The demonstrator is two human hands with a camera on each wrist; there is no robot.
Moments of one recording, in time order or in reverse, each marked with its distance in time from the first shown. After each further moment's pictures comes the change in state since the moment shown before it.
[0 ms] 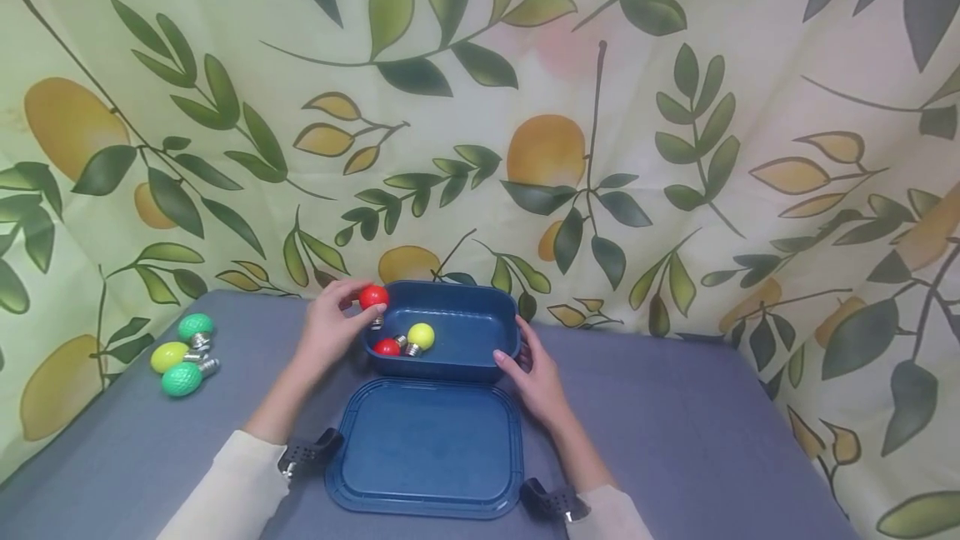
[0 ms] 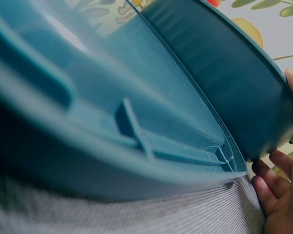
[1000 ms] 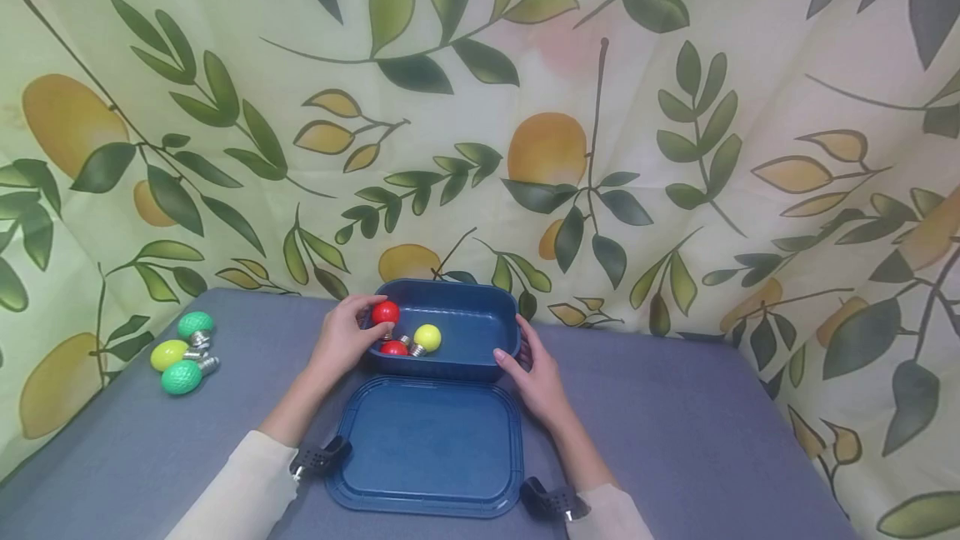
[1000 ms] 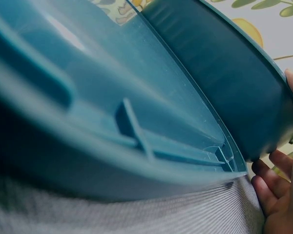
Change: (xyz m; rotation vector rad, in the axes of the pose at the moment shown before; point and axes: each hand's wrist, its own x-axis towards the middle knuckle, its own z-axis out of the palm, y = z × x) left_hand -0.009 -0.011 0.021 0.118 -0.104 -0.076; right_hand 0.000 -0.001 0.000 0.006 0.003 0.003
